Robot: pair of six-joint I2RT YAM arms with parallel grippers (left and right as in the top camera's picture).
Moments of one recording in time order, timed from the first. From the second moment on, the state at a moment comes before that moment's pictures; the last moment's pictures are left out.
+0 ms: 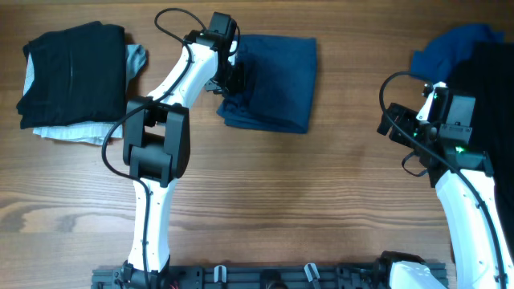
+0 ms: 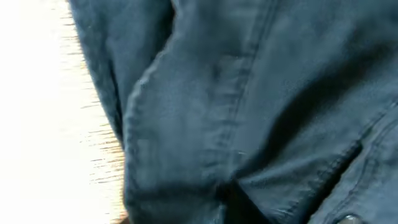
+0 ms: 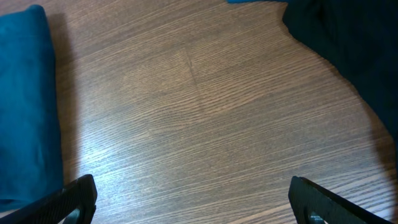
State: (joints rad) left arm -0.30 2.40 1.97 -0.93 0.16 -0.31; right arm -0.15 1.21 0.88 -0.59 0.01 0.24
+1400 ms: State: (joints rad) left arm -0.07 2.04 1.97 -0.99 -0.20 0.13; right arm -0.15 1.21 0.88 -0.59 0.01 0.24
